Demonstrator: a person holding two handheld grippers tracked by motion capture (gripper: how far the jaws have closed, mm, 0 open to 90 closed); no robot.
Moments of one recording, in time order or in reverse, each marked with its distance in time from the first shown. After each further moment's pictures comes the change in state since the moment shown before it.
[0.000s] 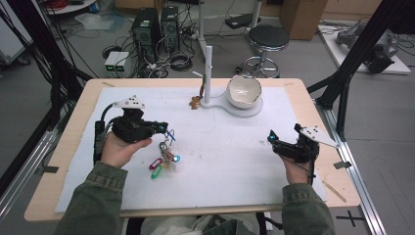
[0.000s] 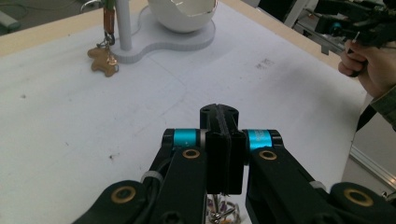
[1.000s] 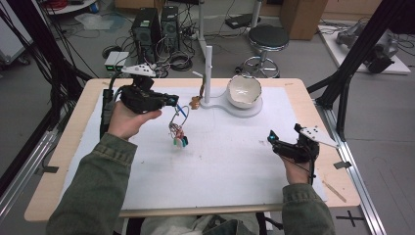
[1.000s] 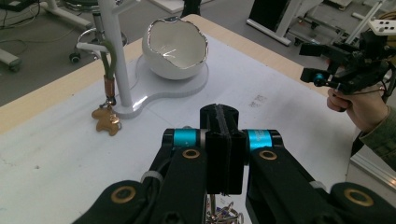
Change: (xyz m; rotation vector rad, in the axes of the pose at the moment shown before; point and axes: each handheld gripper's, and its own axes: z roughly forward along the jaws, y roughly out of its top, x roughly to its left) left arm -0.003 0.078 0.007 -0.024 -0.022 0.079; right arm 0.000 0.000 0.000 0.002 0.002 0.002
